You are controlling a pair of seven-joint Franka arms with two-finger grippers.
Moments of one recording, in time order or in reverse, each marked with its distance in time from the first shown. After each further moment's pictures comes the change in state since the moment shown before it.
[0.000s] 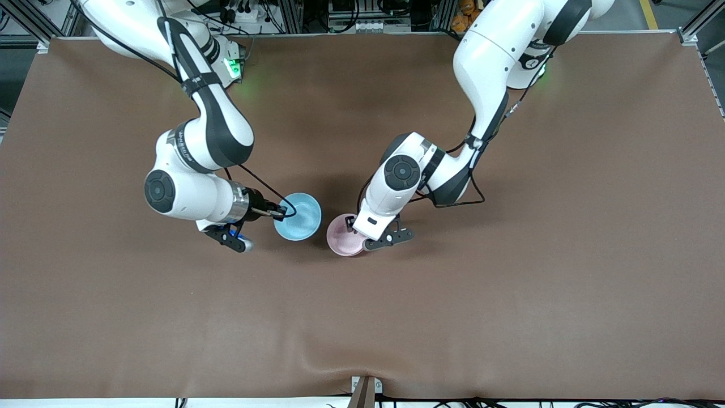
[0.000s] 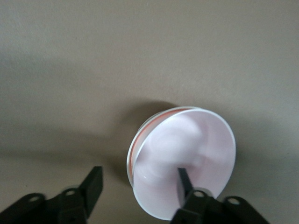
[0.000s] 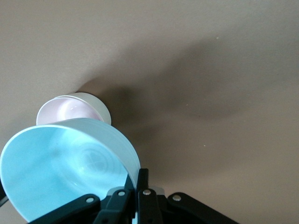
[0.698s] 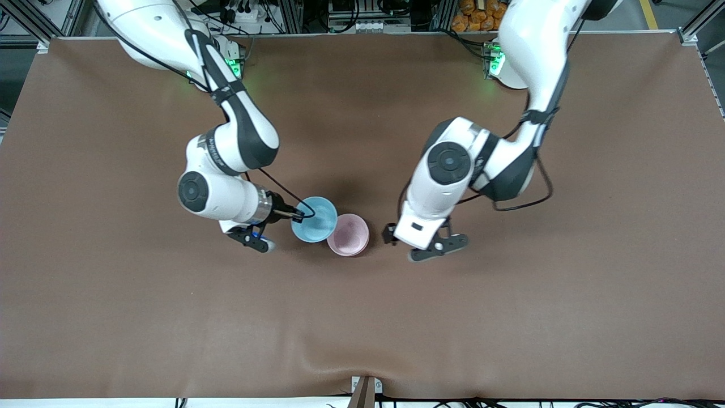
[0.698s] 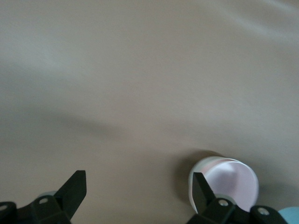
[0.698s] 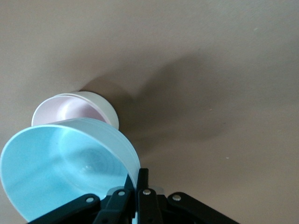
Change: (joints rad) left arm 0.141 -0.204 0.013 0.013 0.185 -0.290 0.042; right arm 0.078 0.069 0.000 -0.001 0.001 0.124 0.020
